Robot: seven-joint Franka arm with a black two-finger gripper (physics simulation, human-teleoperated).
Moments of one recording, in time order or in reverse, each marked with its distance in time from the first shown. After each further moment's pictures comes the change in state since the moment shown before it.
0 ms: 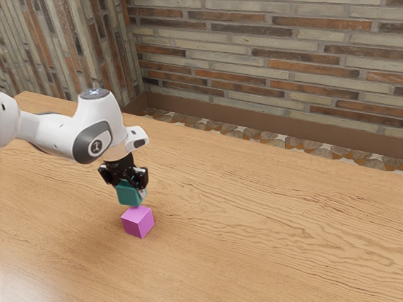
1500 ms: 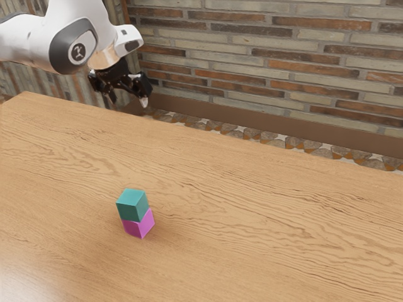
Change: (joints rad) arm -0.030 -0.212 -0.022 0.386 -0.039 -0.365 0.052
